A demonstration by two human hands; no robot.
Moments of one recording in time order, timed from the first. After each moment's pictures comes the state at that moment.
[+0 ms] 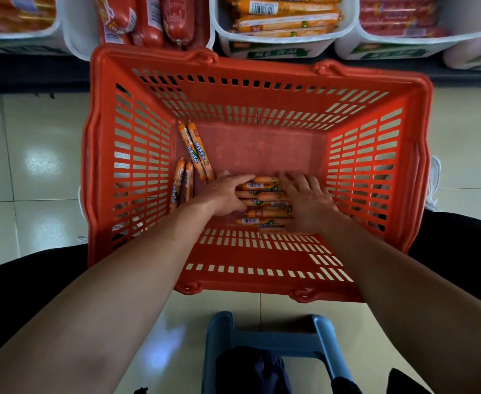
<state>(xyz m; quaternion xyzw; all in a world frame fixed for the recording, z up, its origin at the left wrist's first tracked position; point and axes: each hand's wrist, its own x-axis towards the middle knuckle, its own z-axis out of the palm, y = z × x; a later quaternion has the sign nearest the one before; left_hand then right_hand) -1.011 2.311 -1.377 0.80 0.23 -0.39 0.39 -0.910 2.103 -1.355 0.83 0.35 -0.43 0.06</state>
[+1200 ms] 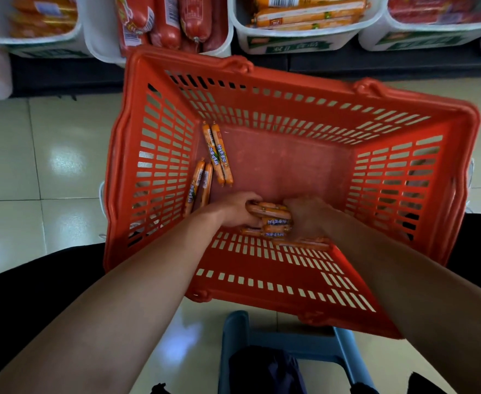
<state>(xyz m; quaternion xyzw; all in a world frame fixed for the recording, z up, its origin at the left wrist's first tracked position) -1.033 2.312 -1.370 0.73 0.22 -0.46 0.46 -0.929 2.128 -1.377 0.76 0.39 -0.52 0.05</state>
